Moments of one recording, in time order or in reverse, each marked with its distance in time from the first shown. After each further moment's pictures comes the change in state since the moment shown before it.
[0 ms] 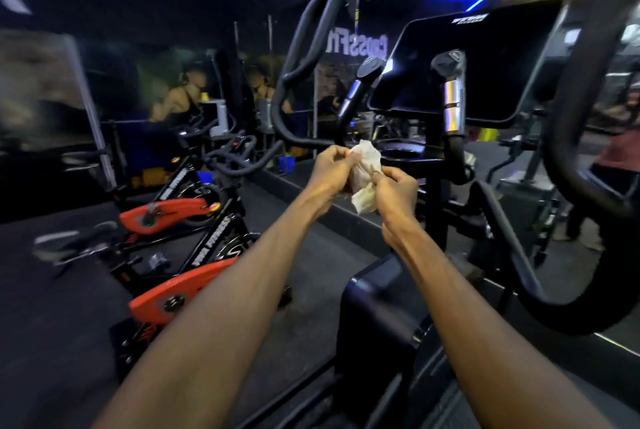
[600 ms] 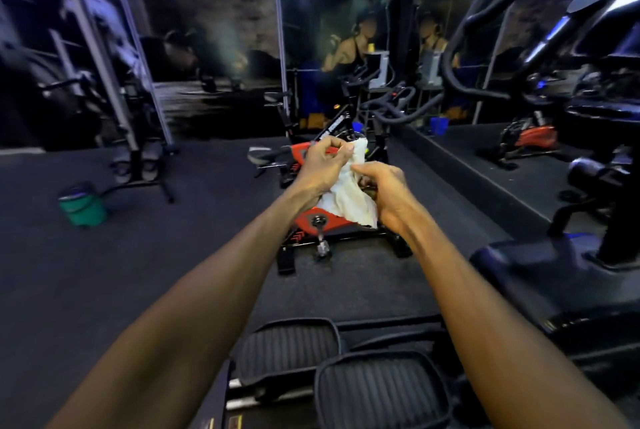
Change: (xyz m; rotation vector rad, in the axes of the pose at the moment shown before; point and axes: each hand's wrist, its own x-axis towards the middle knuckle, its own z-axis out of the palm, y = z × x) left_hand -0.219 0.006 -0.202 0.296 0.456 -0.028; right_hand -0.221 0.007 0.085 0.207 -0.885 0.449
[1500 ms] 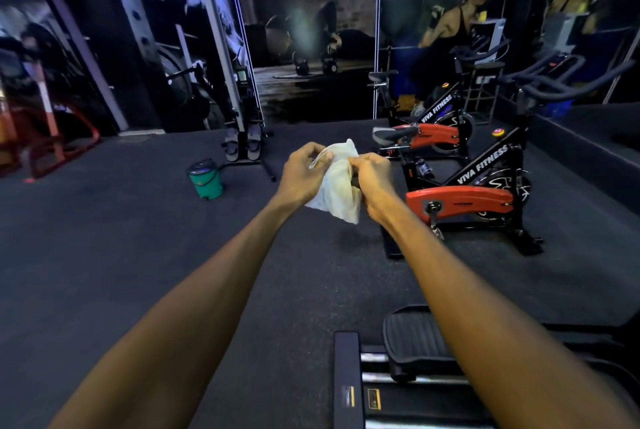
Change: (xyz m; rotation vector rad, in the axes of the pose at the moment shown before) left_hand -0.098 -0.089 -0.484 0.365 0.201 0.021; right_hand -0.053 0.147 0.451 -0.130 -0.041 -0.037
